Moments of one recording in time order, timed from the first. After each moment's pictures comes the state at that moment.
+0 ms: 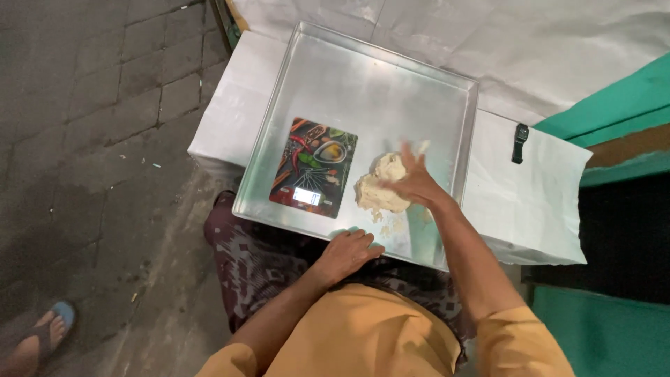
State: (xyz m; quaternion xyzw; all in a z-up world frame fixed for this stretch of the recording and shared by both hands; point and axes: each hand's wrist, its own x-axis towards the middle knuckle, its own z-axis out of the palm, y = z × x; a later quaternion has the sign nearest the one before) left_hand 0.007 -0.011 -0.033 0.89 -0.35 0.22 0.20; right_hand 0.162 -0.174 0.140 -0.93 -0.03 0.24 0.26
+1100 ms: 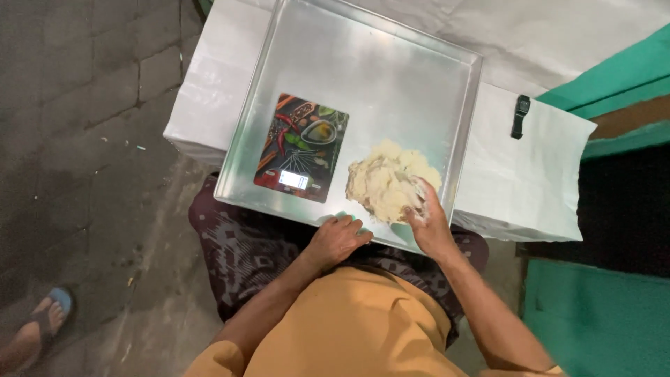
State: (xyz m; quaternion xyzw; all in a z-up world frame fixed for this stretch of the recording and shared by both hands) left_hand 0.002 -0.004 -0.003 0.89 -0.33 0.25 0.16; right_hand 0.050 -0.237 0.106 -0.79 -0.05 0.12 0.60
